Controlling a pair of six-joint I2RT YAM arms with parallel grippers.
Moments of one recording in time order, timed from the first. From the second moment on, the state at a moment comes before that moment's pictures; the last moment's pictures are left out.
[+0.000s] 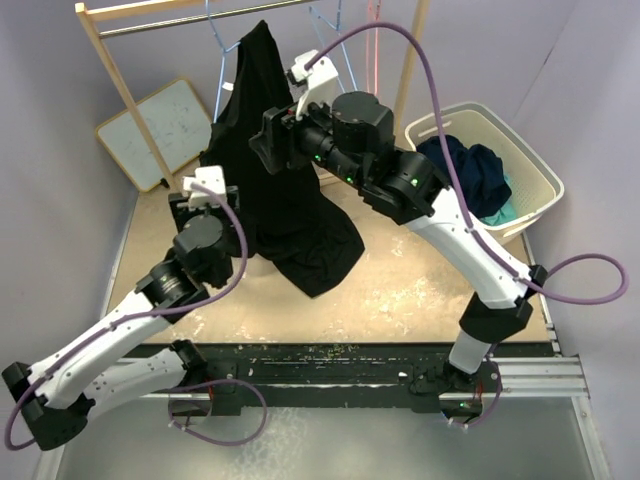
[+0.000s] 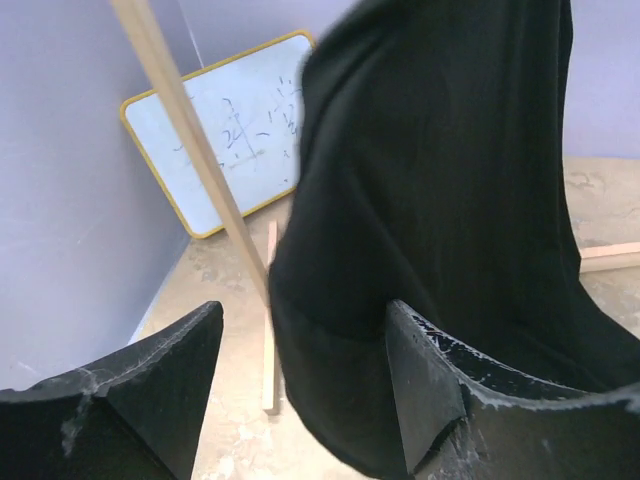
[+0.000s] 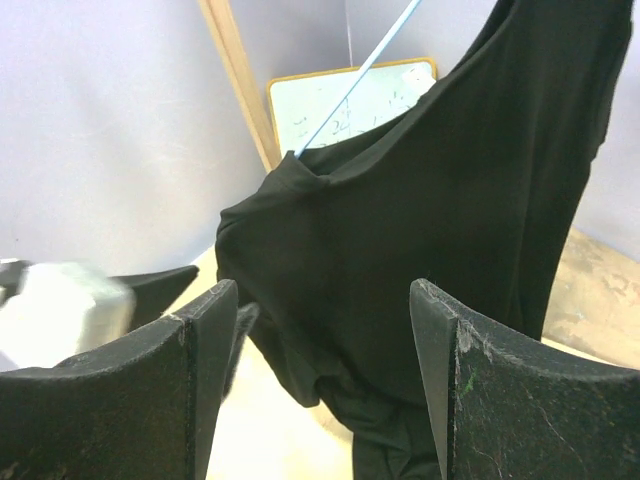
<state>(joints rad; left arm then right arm) -0.83 0.83 0.92 -0.14 -1.11 0.04 0.97 1.75 2.27 -0.60 0.18 0.14</state>
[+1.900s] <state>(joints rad) -0.76 0.38 0.80 -0.45 -0.13 -0.11 0.87 2.01 2.52 -0.46 0.32 -0.04</state>
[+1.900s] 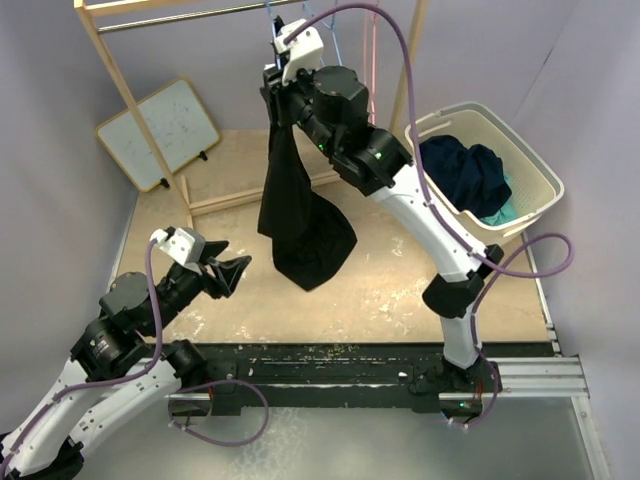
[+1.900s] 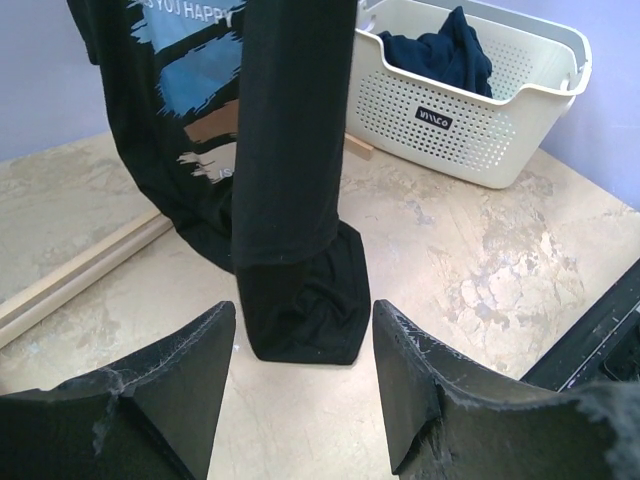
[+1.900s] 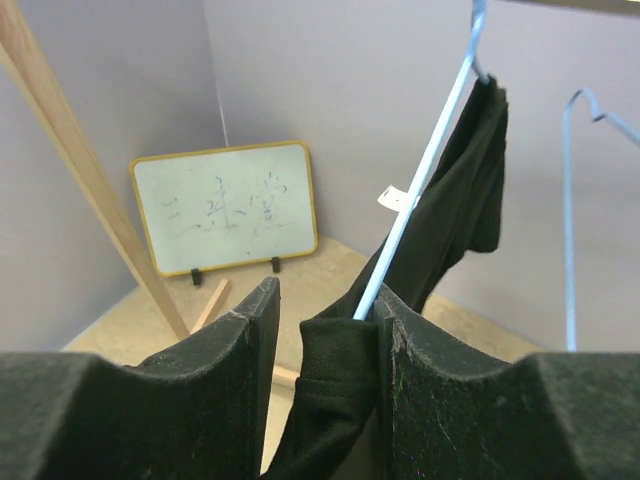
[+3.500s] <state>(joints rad) -0.76 0.46 0.96 -0.17 0.28 0.02 0.87 0.74 1.27 -0.61 -0.48 0.18</state>
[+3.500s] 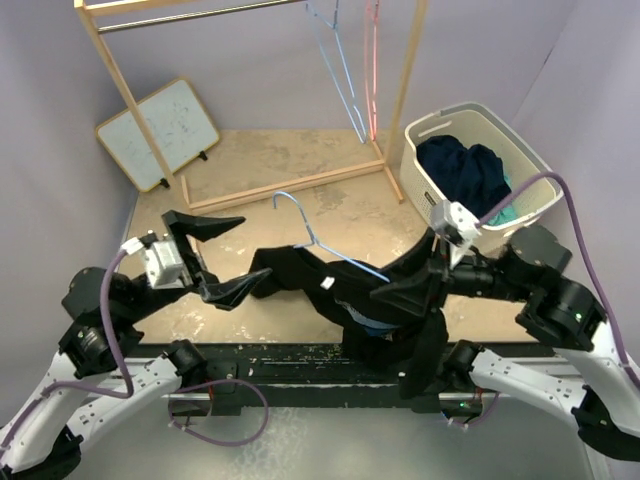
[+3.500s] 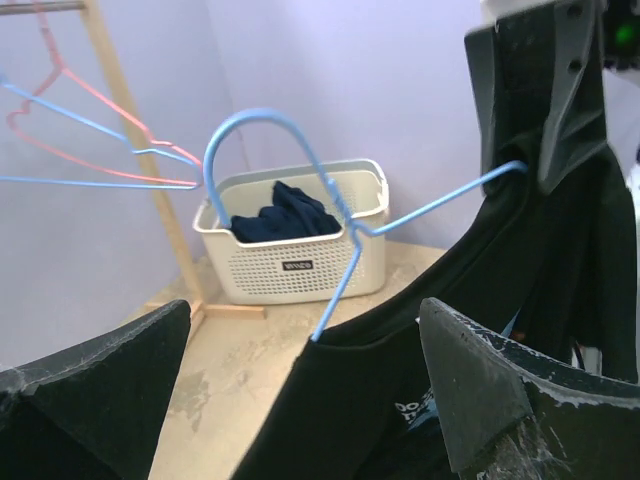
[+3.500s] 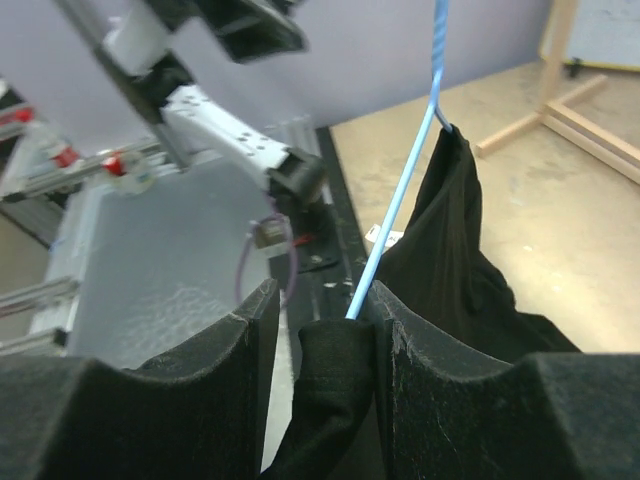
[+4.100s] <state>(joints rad) -0.76 0.59 0.93 -0.03 0.56 -0.01 0.87 0.64 1.27 -0.53 -0.69 0.26</state>
